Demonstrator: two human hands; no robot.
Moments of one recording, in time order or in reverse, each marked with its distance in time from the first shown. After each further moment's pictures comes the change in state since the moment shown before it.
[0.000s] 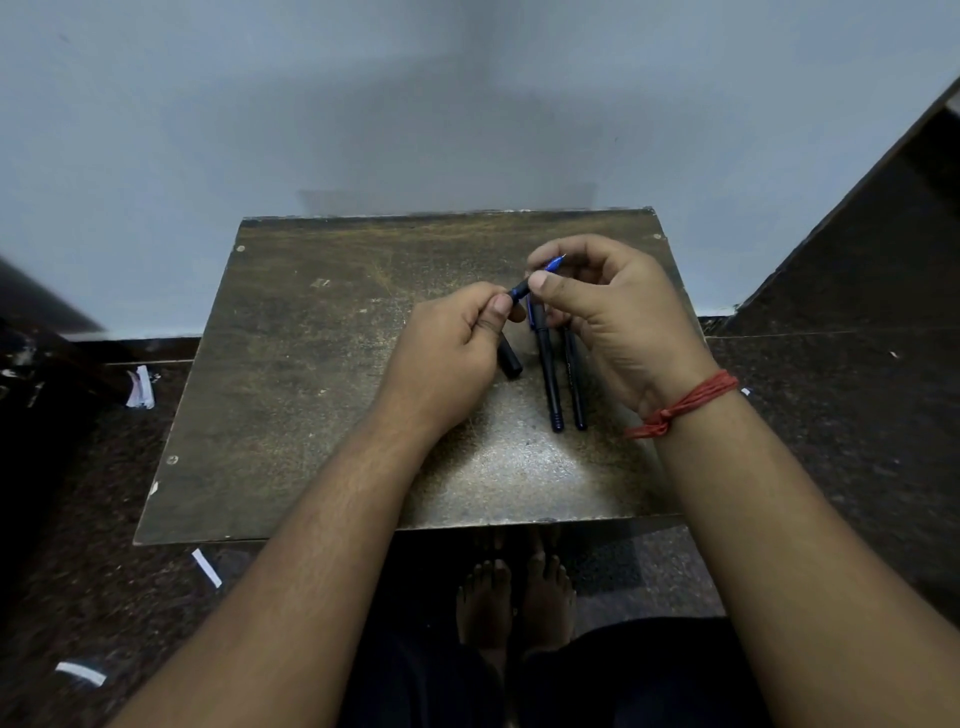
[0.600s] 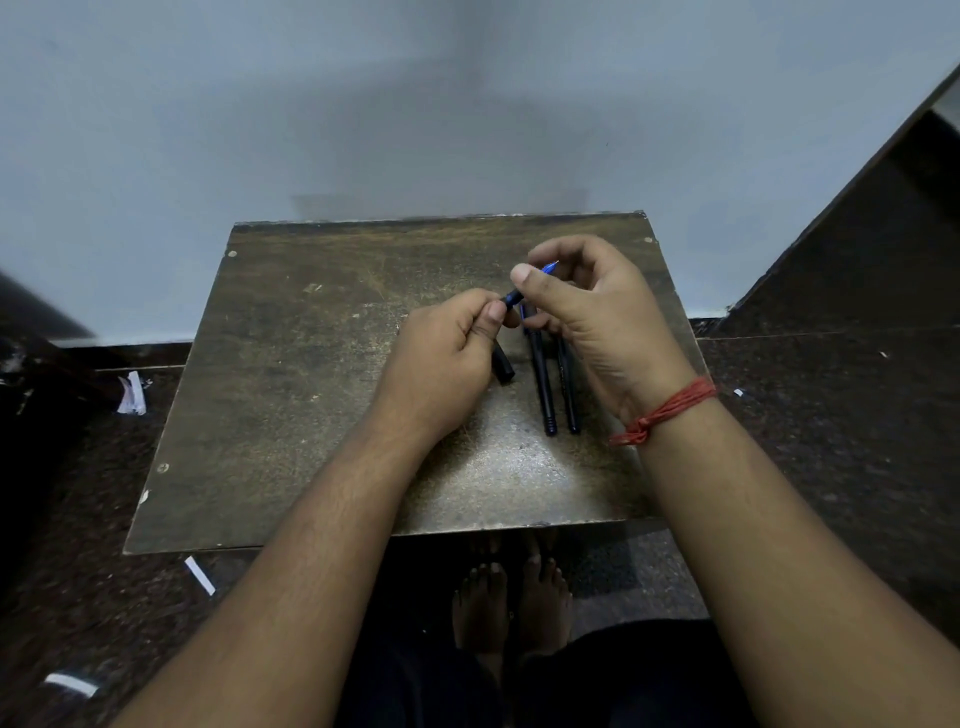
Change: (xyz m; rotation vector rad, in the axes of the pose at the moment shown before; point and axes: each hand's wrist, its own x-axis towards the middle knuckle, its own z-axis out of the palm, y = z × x) left_hand -0.001 0.000 0.001 -0.010 0.002 0.019; right_hand -0.001 0.004 0.005 -0.026 0.084 0.021
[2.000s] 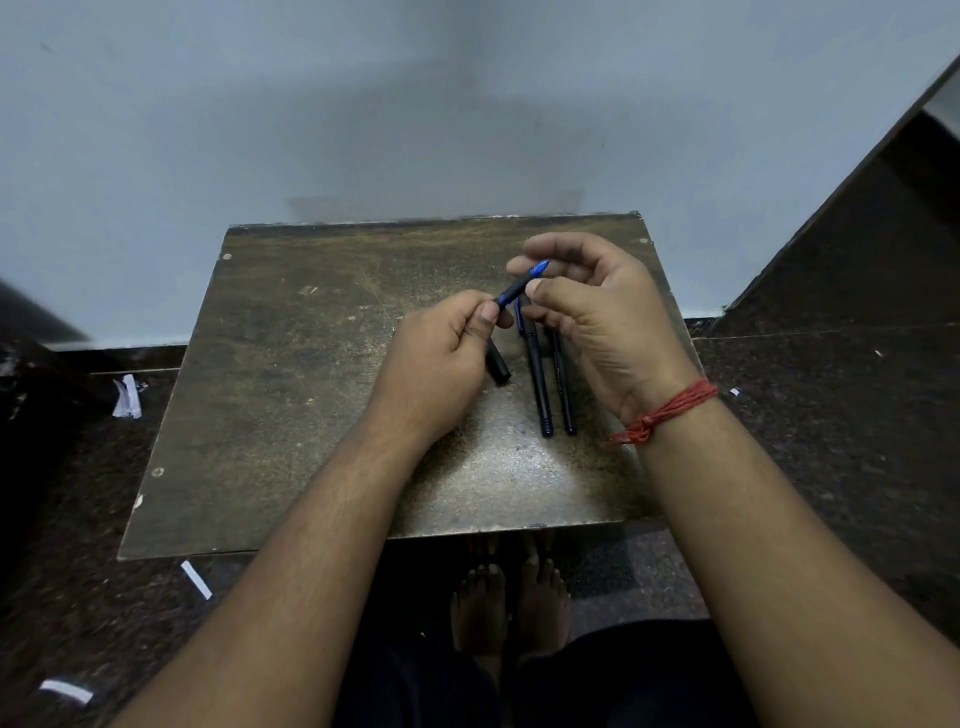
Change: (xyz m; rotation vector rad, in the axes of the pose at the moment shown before) left_hand 0.000 -0.001 0.001 -0.011 0.003 -0.043; right_hand -0.001 -0.006 -0.003 0.066 -0.005 0.006
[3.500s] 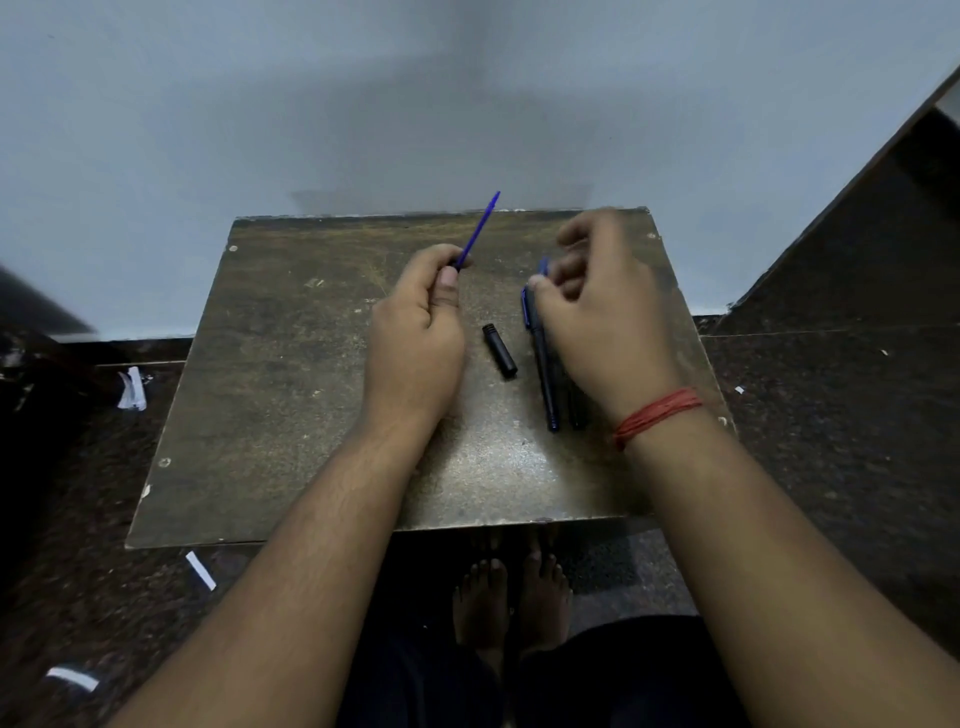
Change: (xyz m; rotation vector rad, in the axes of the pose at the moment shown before) left_hand 0.004 -0.007 0.000 -0.138 0.300 -0.064; right_hand -0.005 0.000 0.007 -0.797 0.160 -0.306
